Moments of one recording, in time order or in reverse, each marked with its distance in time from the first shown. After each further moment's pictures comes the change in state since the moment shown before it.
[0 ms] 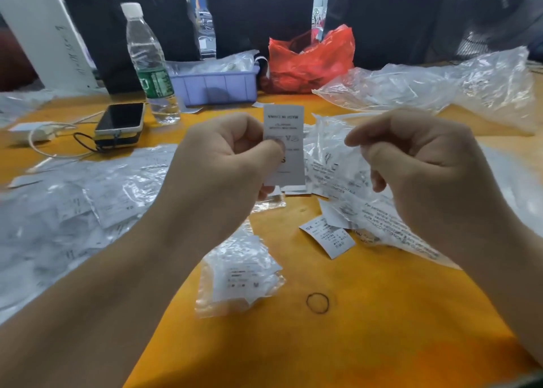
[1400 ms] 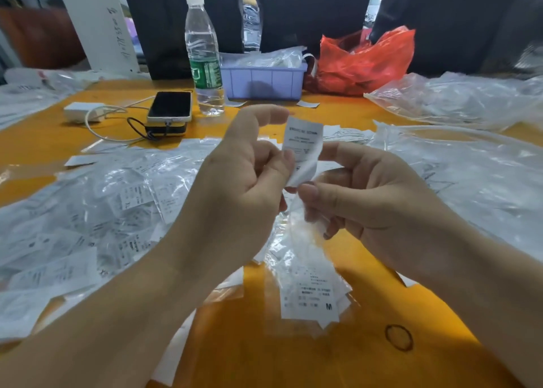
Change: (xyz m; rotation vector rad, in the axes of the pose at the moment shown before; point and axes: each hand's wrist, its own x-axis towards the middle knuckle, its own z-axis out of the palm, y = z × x) left_hand -0.011 -0.031 -0.047 0.071 0.013 0.142; right_hand 0.016 -0.019 0.086 0.749 -0.596 0.303
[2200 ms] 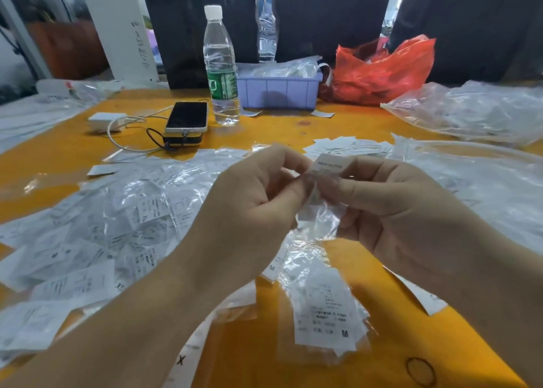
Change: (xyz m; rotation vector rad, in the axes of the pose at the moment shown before) left_hand 0.005 -0.004 -0.005 -0.029 -0.059 -0.077; right_hand 0.015 -0.002 -0.004 0.093 0.121 0.178
